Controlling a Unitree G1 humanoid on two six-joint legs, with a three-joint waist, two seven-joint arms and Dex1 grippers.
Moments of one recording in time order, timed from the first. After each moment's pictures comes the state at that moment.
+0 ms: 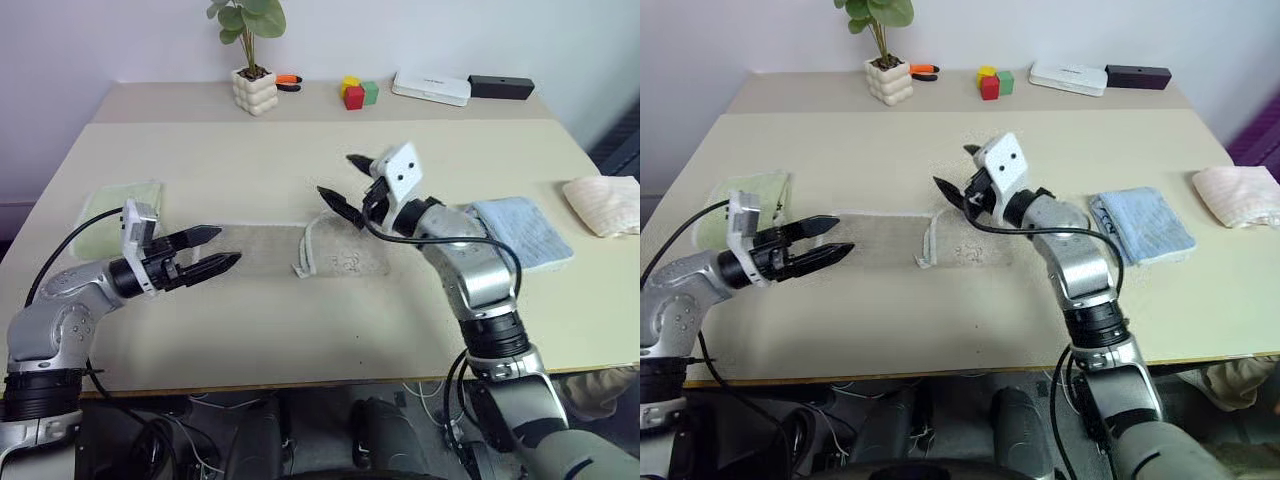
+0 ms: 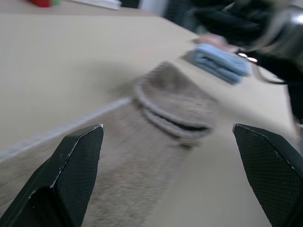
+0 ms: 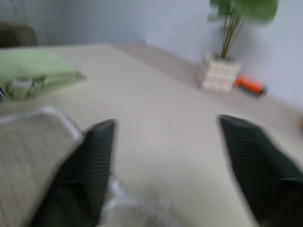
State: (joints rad) left arm -0.24 0.70 0.26 -0.07 -0.69 0.63 -0.98; right arm -0.62 -0.31 0.10 -0.08 0.21 0.38 0.64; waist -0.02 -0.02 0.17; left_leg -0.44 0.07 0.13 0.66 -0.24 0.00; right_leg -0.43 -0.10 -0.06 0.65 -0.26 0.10
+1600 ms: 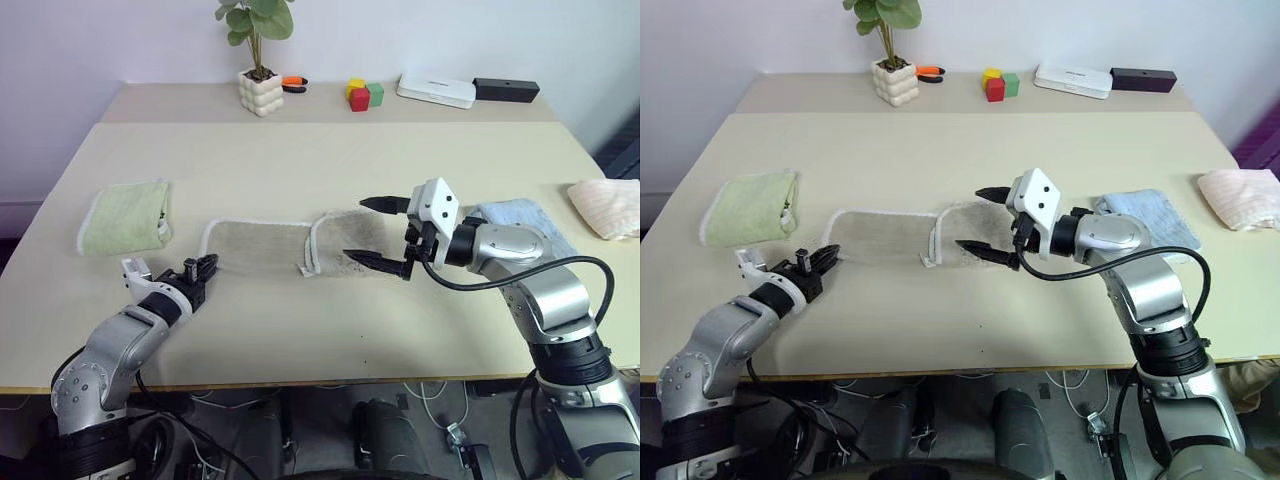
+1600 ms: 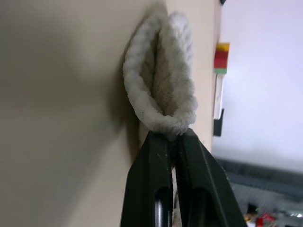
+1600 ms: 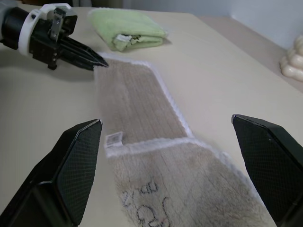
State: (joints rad) left arm -0.05 0.37 0.40 -0.15 -1.91 0.72 0.44; right arm -0.48 -0.61 0.09 -0.25 0.36 0.43 0.92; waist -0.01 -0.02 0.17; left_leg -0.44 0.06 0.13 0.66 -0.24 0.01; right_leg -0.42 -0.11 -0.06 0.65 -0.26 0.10
